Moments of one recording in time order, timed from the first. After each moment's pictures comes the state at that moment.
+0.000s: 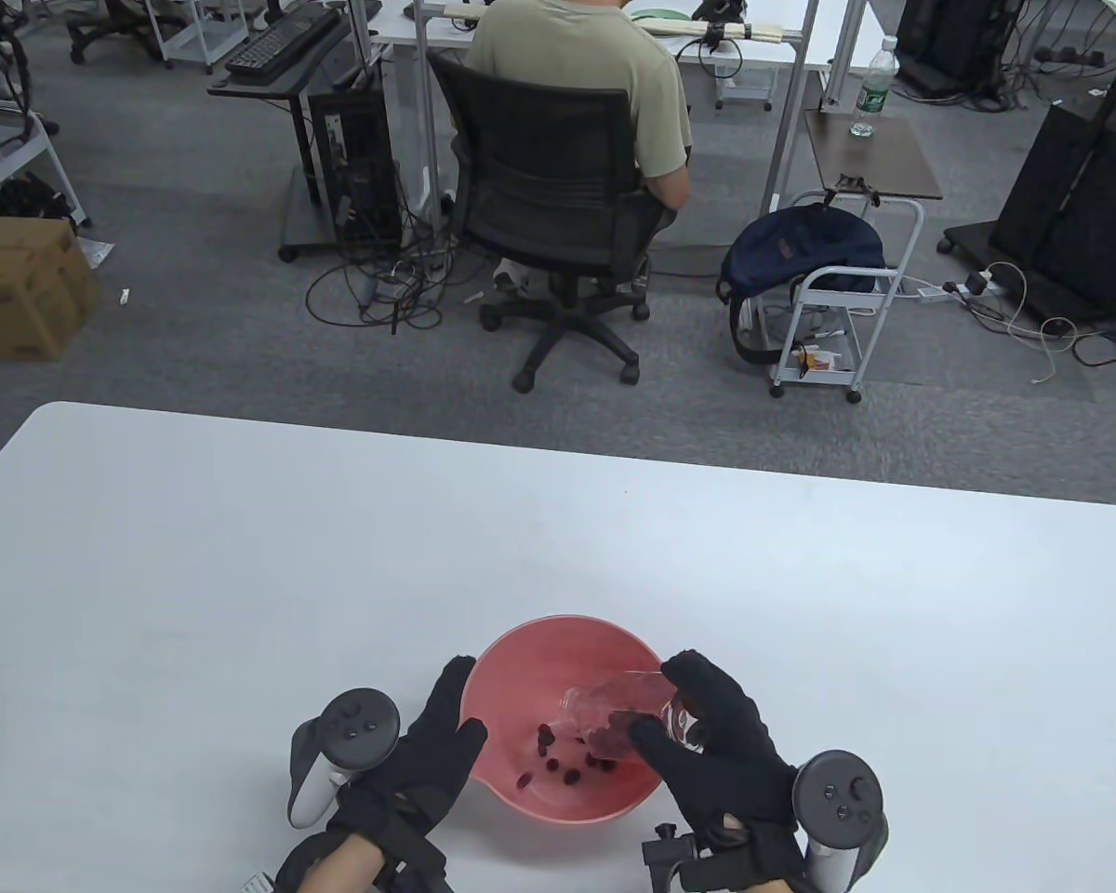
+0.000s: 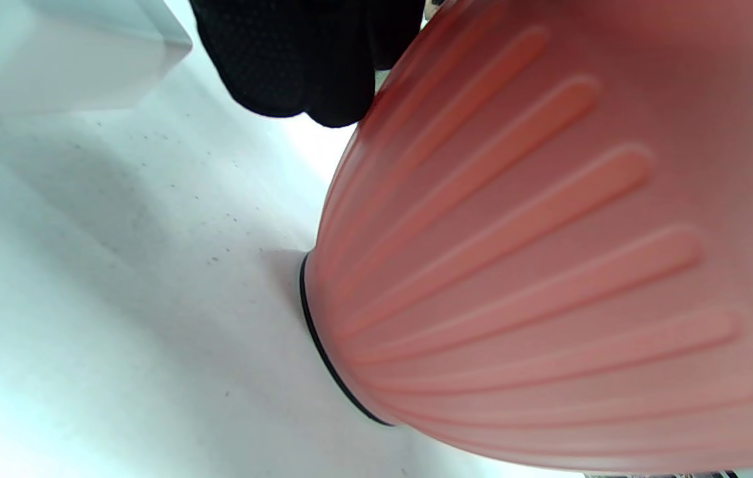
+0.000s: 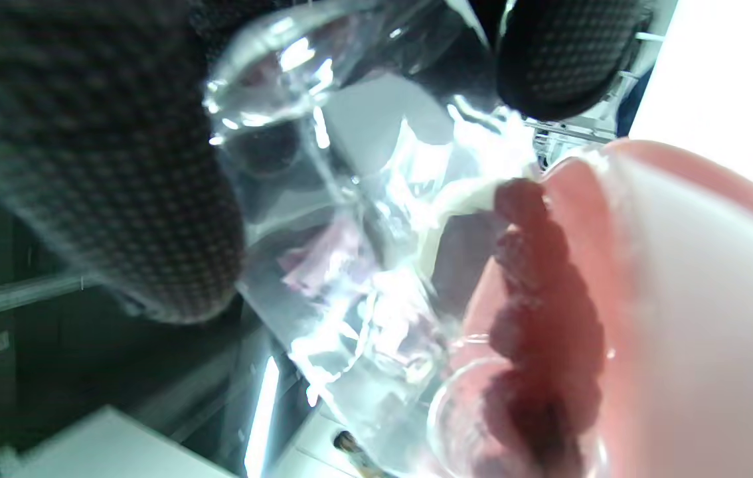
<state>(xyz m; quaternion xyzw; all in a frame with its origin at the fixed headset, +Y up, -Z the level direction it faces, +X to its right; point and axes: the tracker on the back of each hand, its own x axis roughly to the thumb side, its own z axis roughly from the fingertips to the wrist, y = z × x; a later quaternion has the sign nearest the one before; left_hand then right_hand) -0.185 -0.760 -0.328 -0.15 -0.14 0.46 0.86 0.165 -0.703 -0.289 0.03 -0.14 0.81 0.56</state>
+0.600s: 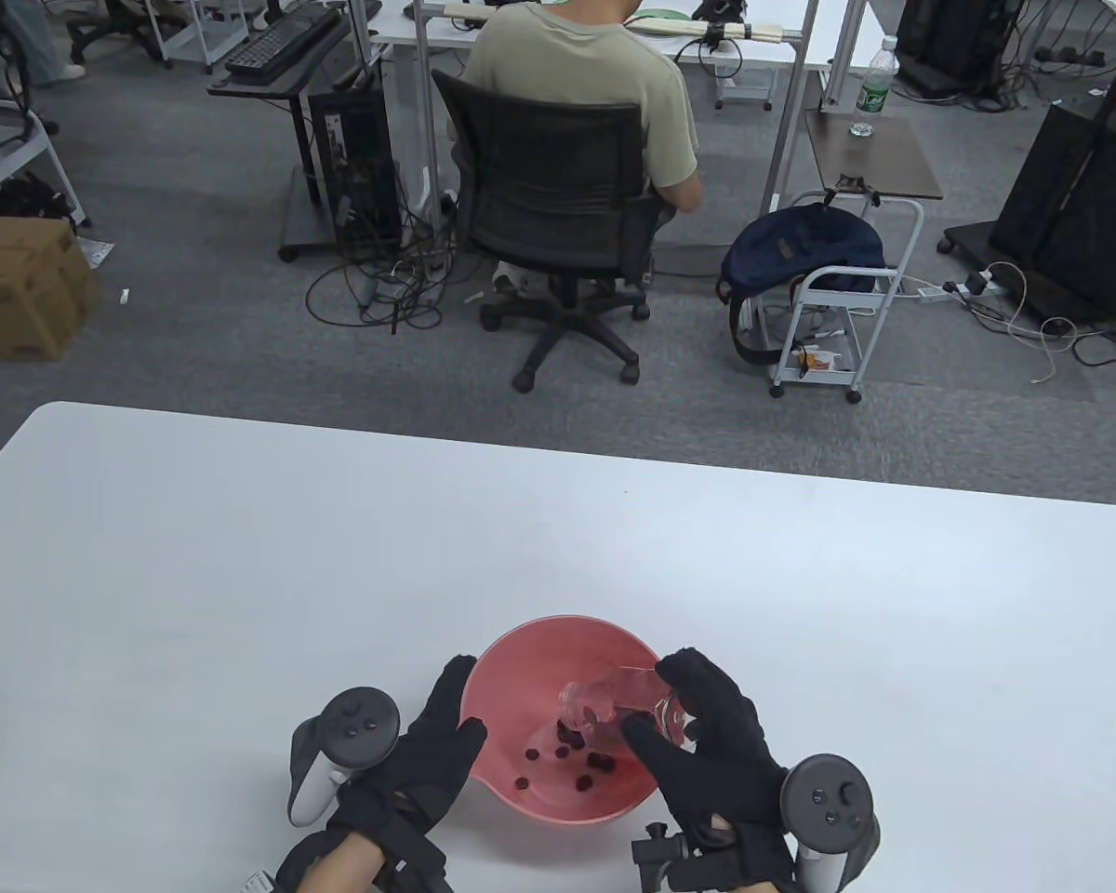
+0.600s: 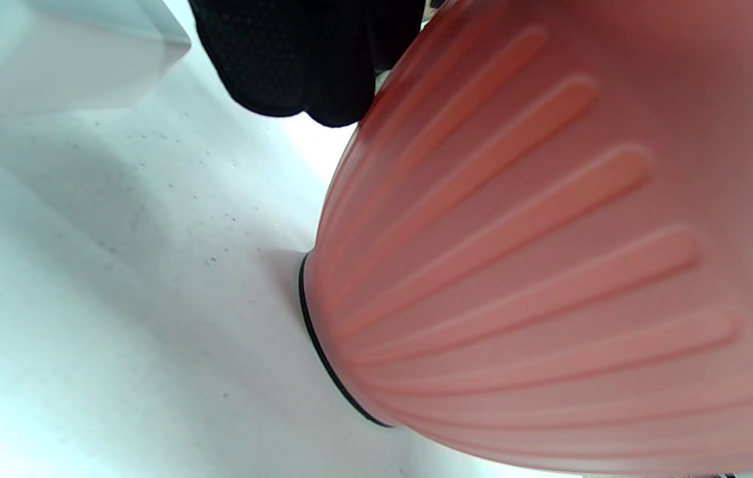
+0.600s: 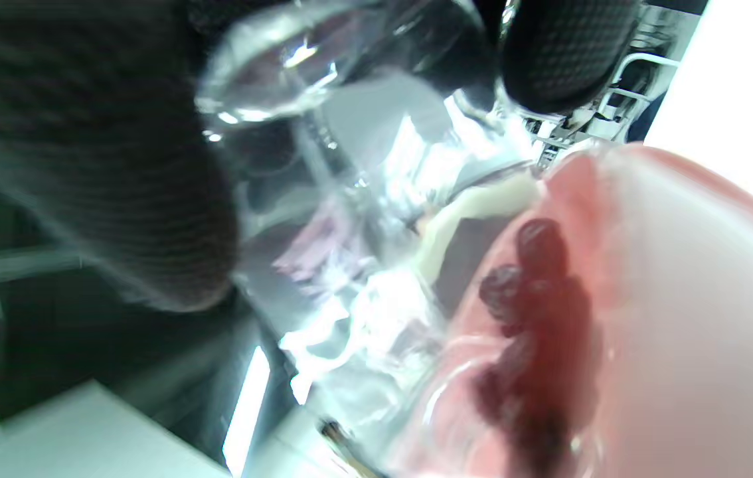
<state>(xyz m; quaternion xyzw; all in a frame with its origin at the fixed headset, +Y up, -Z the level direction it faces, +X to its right) -0.185 -0.761 -0.329 -0.16 -0.14 0.46 0.86 0.159 -0.702 -0.286 0.03 -0.15 0.83 0.54</state>
